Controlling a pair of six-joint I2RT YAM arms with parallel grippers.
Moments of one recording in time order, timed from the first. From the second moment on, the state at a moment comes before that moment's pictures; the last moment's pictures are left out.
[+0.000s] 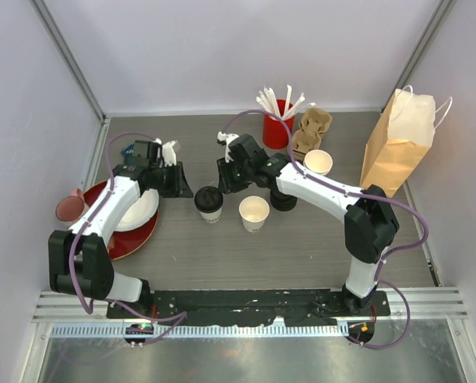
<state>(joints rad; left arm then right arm) -0.16 1.41 1.07 -0.61 0.46 -0.22 0.80 1.81 1.50 -0.43 -0.11 0.34</state>
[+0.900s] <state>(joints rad) -0.16 1.44 1.02 -0.54 0.50 -0.26 0.79 1.83 1.46 -0.40 -0.16 0.39</state>
